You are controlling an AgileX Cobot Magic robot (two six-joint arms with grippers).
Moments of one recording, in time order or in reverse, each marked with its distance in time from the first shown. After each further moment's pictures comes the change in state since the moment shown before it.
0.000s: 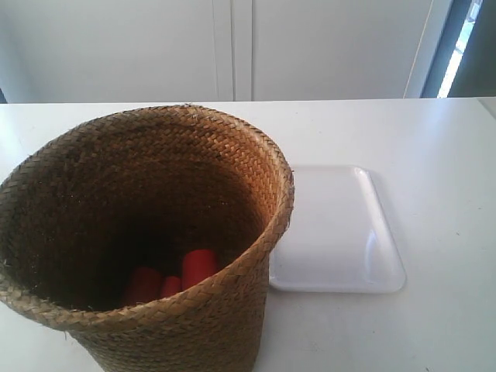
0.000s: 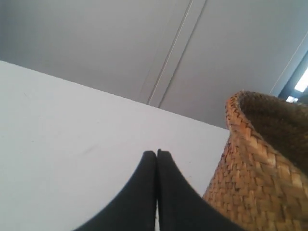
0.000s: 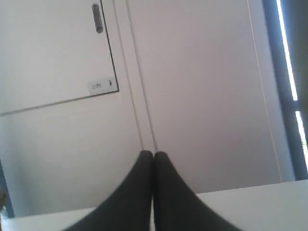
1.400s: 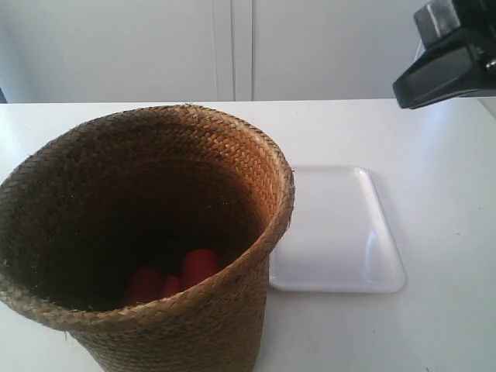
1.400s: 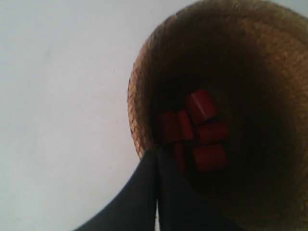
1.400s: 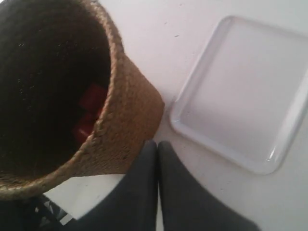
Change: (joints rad) left arm 0.000 0.929 -1.279 -0.254 1.287 0.508; right arm 0.118 1.141 -1.316 0.470 1.458 -0.529
